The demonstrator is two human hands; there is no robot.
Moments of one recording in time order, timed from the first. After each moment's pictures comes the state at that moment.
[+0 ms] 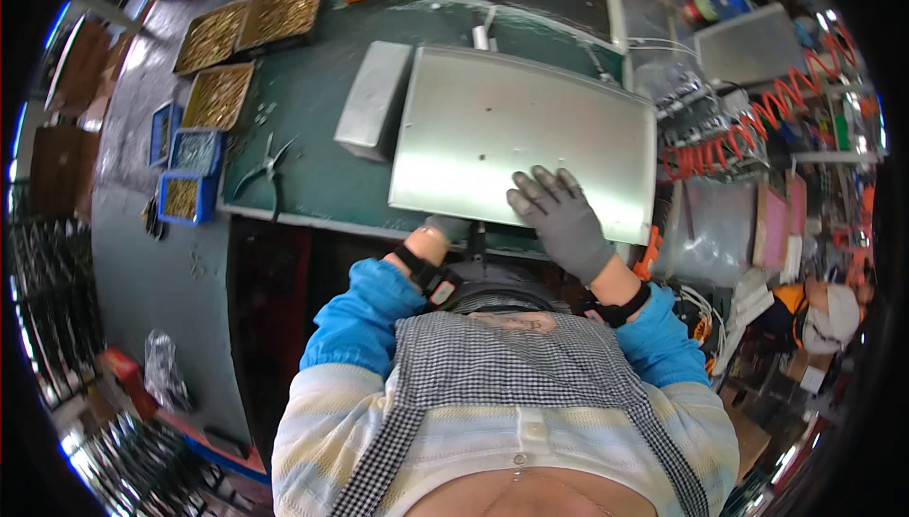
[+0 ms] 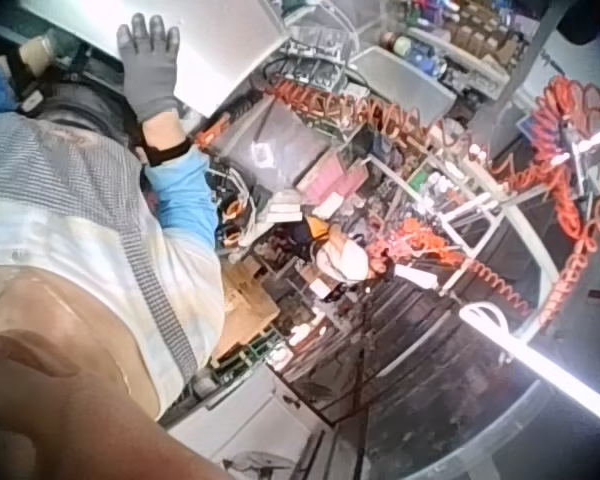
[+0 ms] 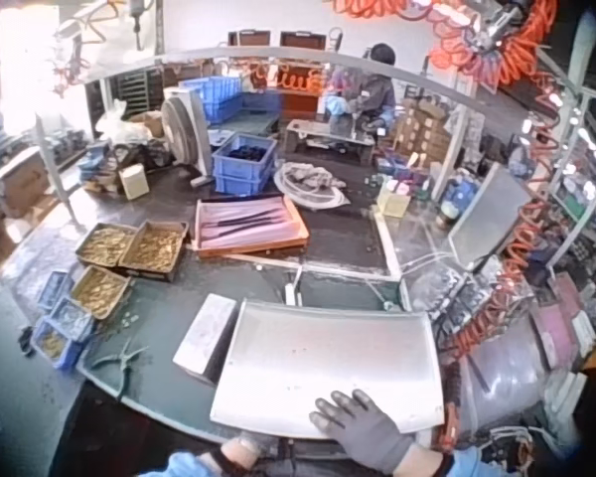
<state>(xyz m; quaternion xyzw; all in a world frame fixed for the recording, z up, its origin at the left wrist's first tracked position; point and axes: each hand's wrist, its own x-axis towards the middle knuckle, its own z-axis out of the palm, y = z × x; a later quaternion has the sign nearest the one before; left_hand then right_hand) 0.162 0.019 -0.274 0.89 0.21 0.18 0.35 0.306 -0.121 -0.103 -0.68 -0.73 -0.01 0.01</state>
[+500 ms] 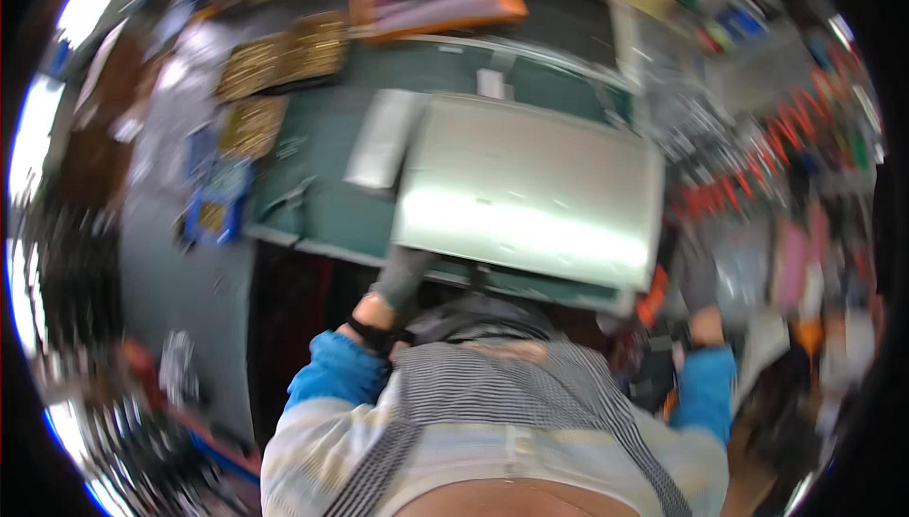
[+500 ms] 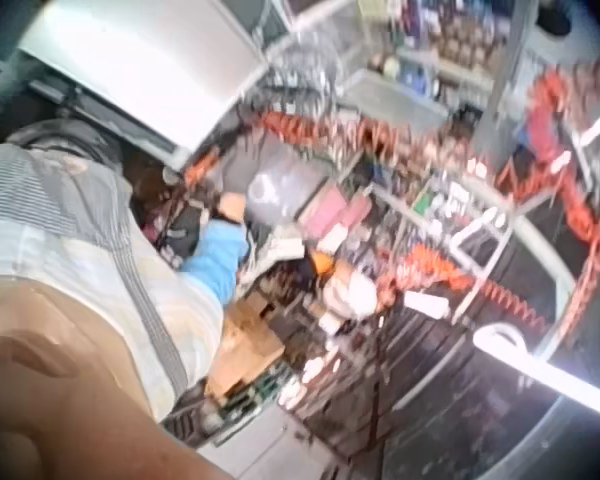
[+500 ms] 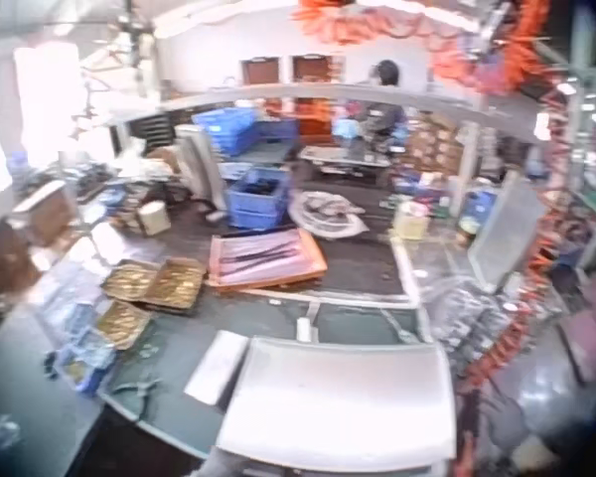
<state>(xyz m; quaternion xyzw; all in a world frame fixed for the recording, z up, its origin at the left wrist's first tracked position) 0.089 0.037 -0.205 0.71 0.39 0.19 0.56 0.500 -0.309 -0.115 -0.84 -0.55 0.01 0.05</state>
